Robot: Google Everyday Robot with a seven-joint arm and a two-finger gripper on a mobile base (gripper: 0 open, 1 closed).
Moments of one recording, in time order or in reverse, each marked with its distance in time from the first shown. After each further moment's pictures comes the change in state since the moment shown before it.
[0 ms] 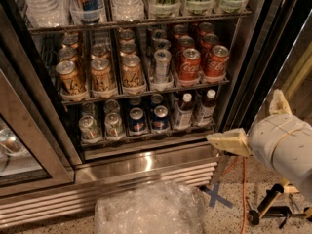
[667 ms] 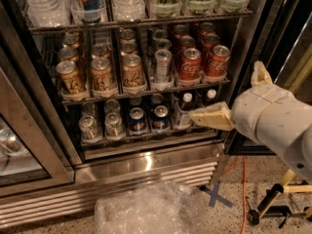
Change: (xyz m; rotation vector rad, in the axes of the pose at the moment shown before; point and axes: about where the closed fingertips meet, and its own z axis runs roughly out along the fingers) arm -0.068 0.005 0.016 -0.052 -0.114 -0.015
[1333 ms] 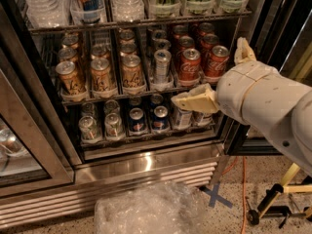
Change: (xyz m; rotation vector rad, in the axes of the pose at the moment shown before) arm -0.062 0.010 0.010 -0.039 -0.104 -0.057
